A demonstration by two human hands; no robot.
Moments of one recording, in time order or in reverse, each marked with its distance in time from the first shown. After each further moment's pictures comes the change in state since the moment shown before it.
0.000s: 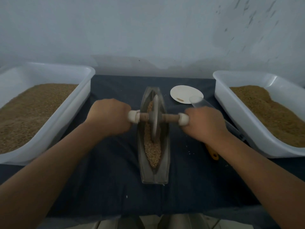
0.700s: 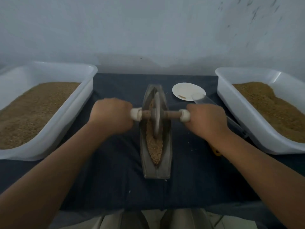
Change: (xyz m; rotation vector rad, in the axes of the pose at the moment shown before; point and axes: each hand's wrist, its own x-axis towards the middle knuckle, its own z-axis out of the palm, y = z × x) left_hand -0.010 0.007 -0.002 -0.020 0.009 -0.069; right_hand -0.002 -0.005 -0.001 0.001 0.078 -0.013
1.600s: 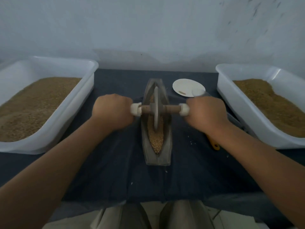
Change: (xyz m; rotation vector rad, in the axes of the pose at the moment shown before) left_hand 0.002 -0.004 0.016 -0.007 0.104 0.012; right_hand 0.006 -0.003 -0.005 -0.063 -0.057 0.028
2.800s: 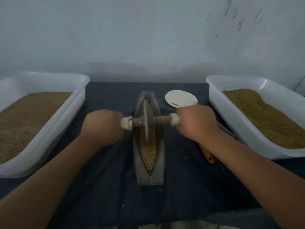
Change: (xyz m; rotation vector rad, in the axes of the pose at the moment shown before) left_hand 0.003 -0.006 0.010 -0.049 -0.015 -0.052; right_hand 0.016 0.000 -0.003 -0.059 -0.003 -0.056
